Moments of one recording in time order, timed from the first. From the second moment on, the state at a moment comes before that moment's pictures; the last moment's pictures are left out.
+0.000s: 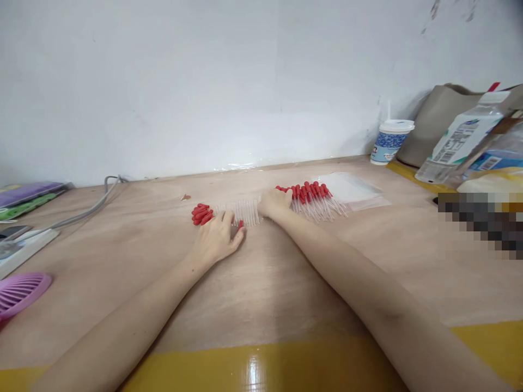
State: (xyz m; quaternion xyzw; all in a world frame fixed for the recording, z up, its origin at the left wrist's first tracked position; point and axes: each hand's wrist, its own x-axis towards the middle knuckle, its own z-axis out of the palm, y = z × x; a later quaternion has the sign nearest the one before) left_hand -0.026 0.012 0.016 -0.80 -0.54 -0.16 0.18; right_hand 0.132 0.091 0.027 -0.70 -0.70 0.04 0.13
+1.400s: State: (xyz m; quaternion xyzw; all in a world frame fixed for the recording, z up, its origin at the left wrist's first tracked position) left_hand 0.005 0.008 -0.012 -0.78 -0.43 -0.40 -0.23; right_hand 0.218 -0.006 -0.015 -0.37 -0.86 -0.02 0.35
